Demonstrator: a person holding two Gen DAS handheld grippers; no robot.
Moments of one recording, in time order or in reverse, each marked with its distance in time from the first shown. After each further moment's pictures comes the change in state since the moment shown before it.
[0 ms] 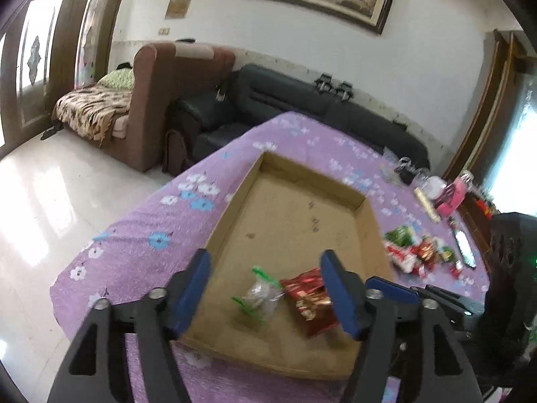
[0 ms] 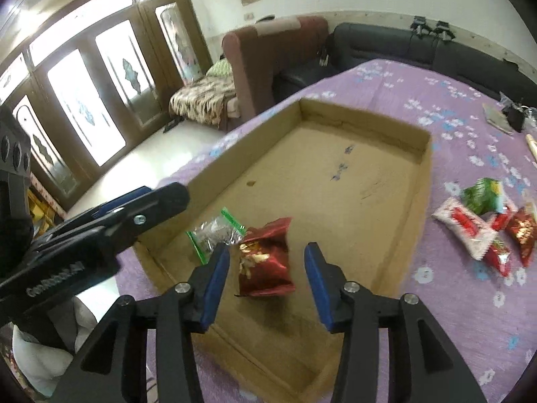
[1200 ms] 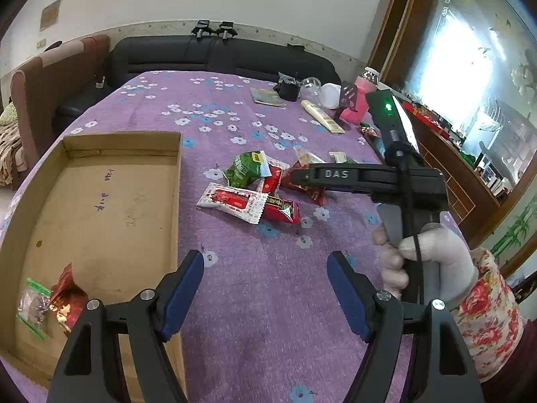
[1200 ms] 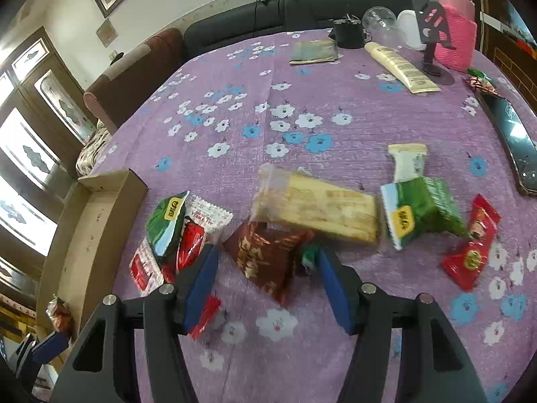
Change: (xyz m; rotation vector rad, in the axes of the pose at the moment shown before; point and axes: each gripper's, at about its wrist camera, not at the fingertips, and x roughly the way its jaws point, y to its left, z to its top) left arm 0.070 -0.186 -0.041 0.336 0.264 -0.270; right arm -0.031 -0.270 0.000 0.431 0.034 -0.274
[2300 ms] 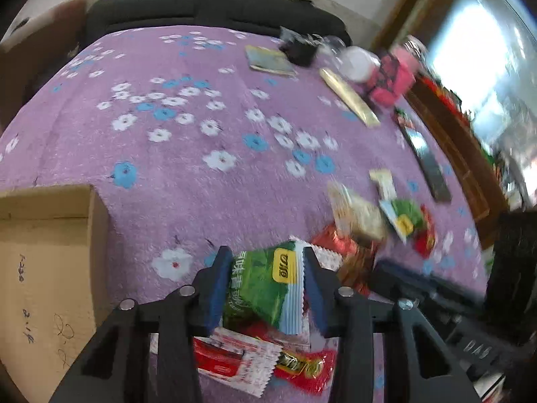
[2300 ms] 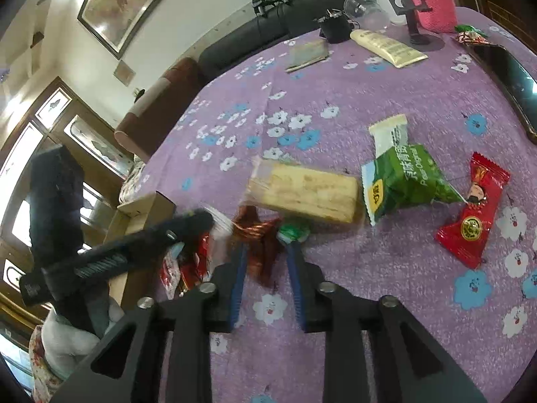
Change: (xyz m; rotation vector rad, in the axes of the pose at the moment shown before) left arm 0.152 0.008 0.101 0.003 0.223 -0.023; right arm -0.018 -0.046 -0.014 0.151 -0.061 0.242
